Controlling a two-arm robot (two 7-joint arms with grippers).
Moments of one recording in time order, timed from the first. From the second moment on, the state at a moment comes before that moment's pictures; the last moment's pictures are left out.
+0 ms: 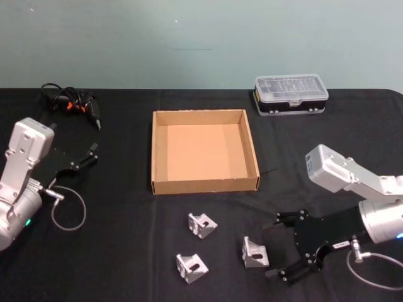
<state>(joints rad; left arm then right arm) -0.20 0.60 0.45 -1.41 -0.25 -0.12 0.03 0.48 0.88 -0.72 -1.65 0.36 0.28 1.03</state>
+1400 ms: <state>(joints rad) -0.20 0.60 0.45 -1.41 -0.25 -0.12 0.03 0.63 0.75 -0.87 -1.43 0.34 0.21 1.05</state>
